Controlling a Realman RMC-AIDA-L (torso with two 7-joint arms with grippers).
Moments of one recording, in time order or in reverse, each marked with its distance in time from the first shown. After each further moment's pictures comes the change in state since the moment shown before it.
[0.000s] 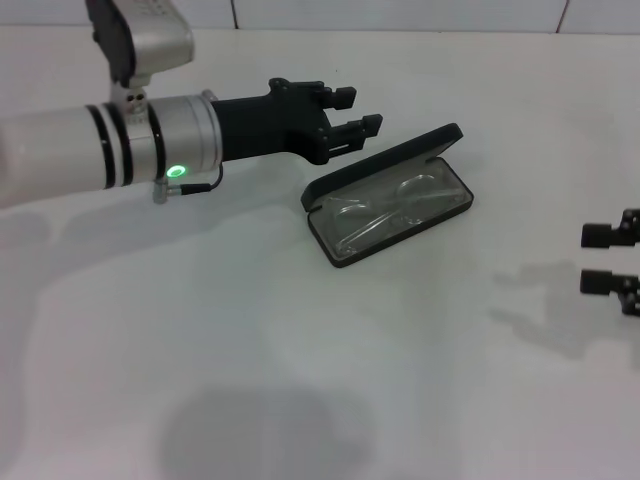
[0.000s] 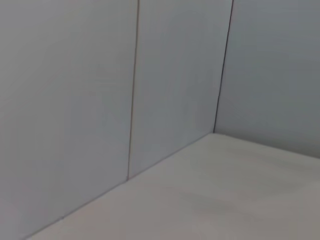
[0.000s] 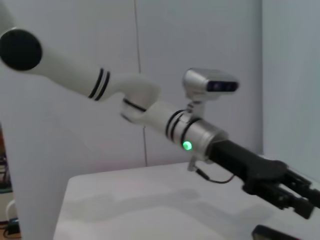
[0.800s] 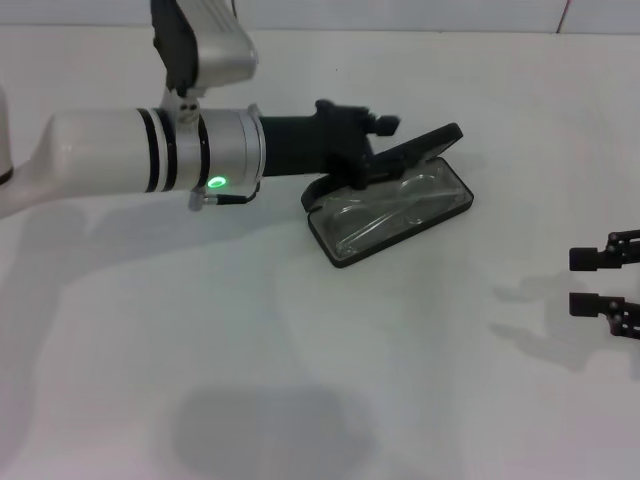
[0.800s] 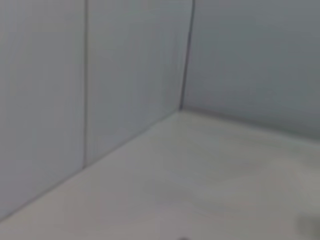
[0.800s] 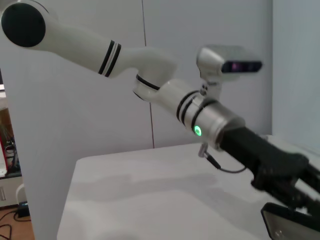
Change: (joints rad) left arm -0.042 0.001 0.204 -0.024 -0.100 -0.037 -0.017; right arm -0.001 0.006 -0.029 0.008 -0.039 0.028 -0.012
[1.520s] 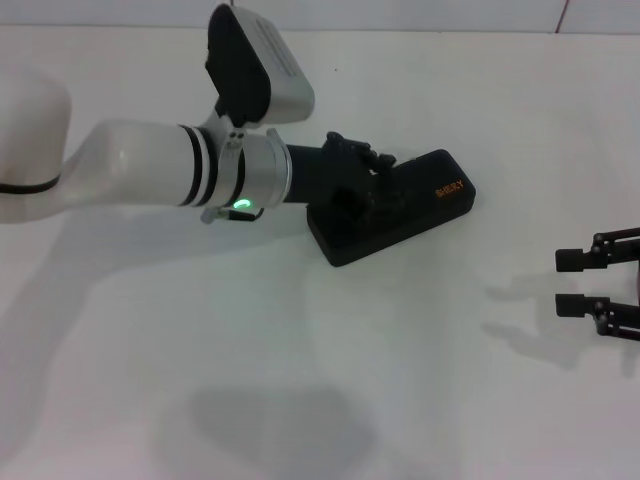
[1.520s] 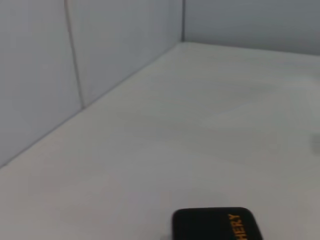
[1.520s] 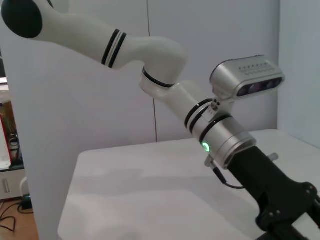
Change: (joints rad) left arm -0.035 0.000 0.283 -0.006 -0.042 -0.221 -0.038; right arm 0.017 0.008 -0.021 0.001 -0.011 0.023 -0.001
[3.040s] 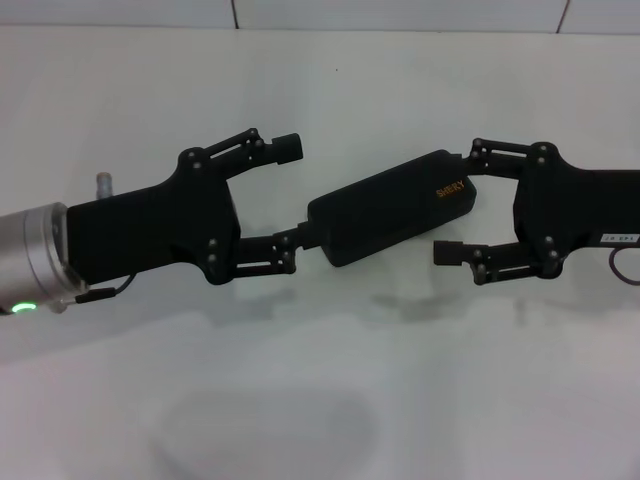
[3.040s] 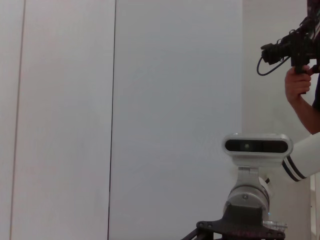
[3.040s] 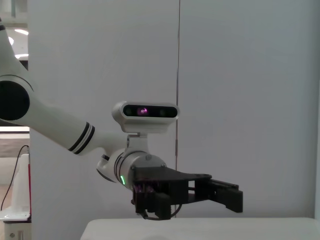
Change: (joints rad) left arm 0.434 0.082 -0.317 0.153 -0.208 0.856 0.308; right arm 0.216 0.034 -0.044 0.259 0.130 0.086 -0.128
